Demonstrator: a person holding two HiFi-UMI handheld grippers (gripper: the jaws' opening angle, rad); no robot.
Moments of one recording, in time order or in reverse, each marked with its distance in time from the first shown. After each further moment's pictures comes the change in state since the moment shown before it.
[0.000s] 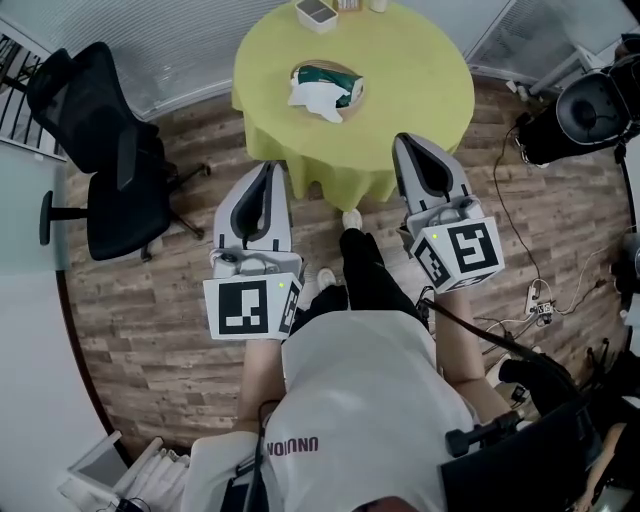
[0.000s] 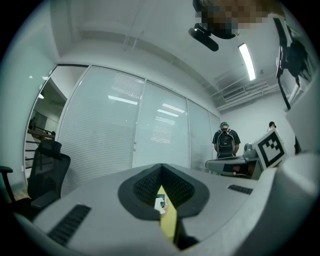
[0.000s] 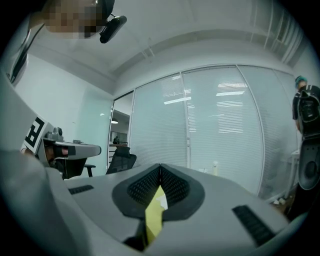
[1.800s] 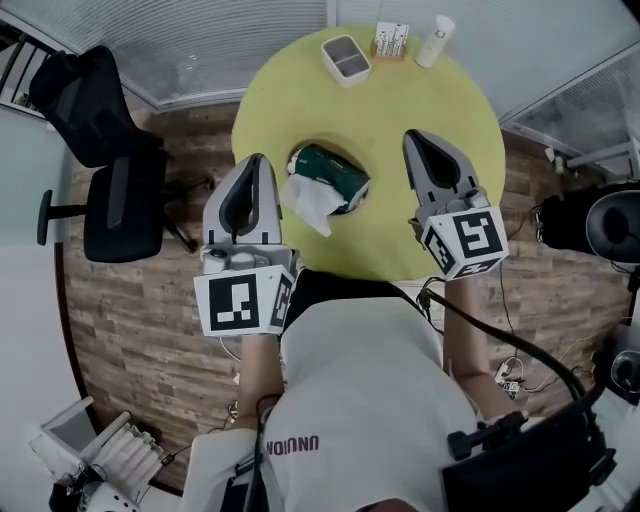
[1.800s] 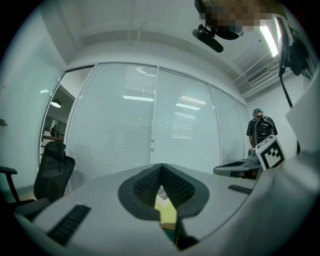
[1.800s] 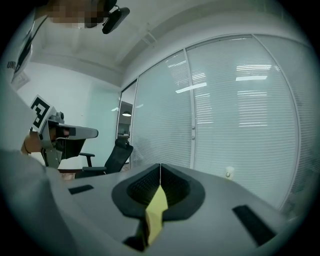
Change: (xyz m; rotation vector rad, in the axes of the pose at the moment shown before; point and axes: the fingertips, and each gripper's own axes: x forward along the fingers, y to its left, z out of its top) left arm 0.226 0.071 -0.008 0.016 0.030 0.281; right arm 0.225 -0.175 -0.027 -0.056 0.091 0.223
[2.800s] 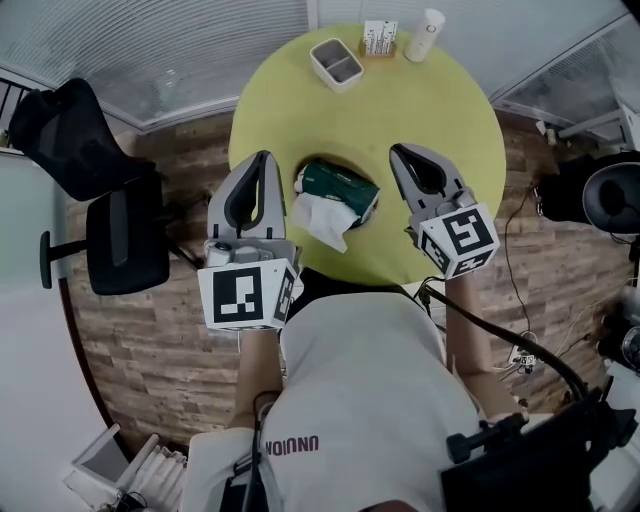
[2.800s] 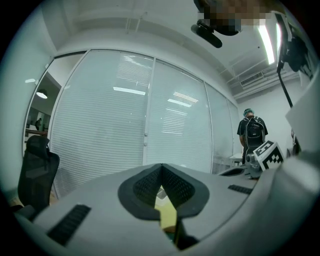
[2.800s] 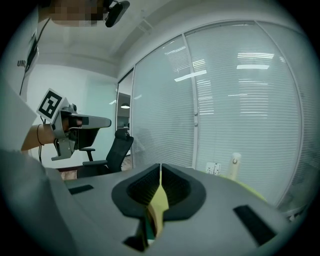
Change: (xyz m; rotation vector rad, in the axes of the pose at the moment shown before) left arm 0.049 0.025 -0.012 -0.005 0.052 -0.148; right arm 0.033 0.017 -0.036 0.038 0.122 0.013
